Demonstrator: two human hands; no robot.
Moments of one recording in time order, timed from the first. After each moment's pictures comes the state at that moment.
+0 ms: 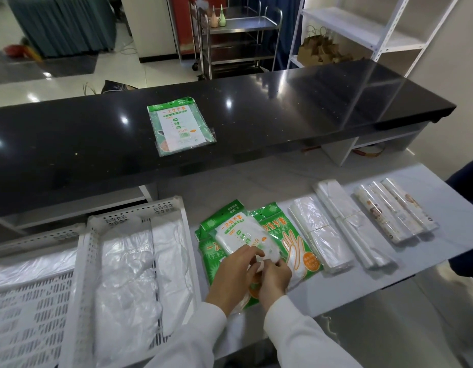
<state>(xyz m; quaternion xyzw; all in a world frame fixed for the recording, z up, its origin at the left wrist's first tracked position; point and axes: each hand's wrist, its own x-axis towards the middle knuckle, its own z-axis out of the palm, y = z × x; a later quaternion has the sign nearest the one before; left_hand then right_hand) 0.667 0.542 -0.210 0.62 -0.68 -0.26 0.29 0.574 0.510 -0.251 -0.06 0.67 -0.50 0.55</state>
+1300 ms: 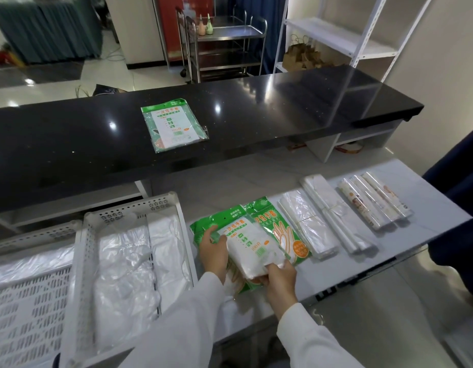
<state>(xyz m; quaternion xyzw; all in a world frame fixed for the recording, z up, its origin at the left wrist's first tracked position) 0.675 0.530 -0.214 0.69 -0.15 -0.47 0.53 0.533 0.548 -0.259 -0.12 0.62 -0.51 0.59</state>
